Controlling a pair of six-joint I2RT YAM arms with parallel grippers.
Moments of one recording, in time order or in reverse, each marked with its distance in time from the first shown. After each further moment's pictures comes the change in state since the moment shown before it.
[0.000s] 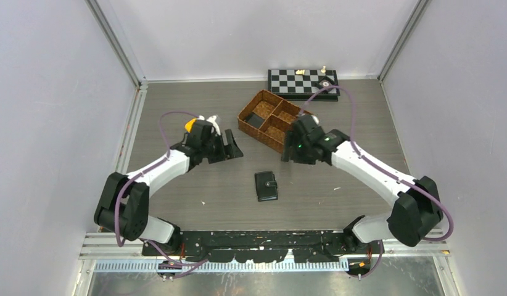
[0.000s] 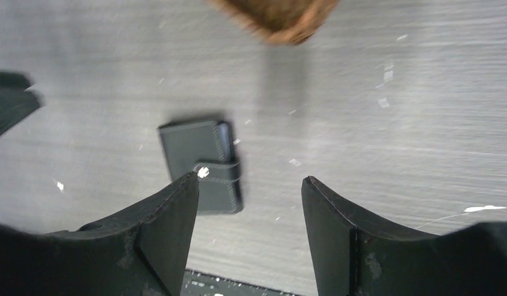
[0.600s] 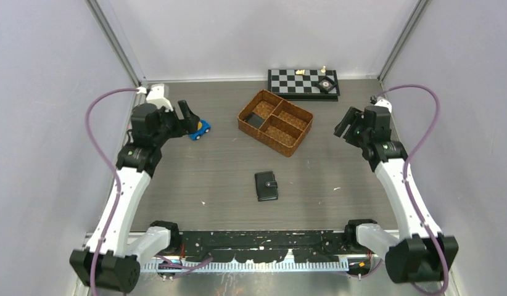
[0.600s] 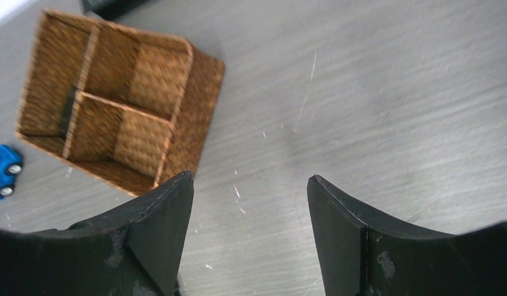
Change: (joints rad) left arm 0.306 -0.369 0.240 -0.274 -0.146 0.303; right arm -0.648 -0.271 -0.117 0.166 -0.058 -0.212
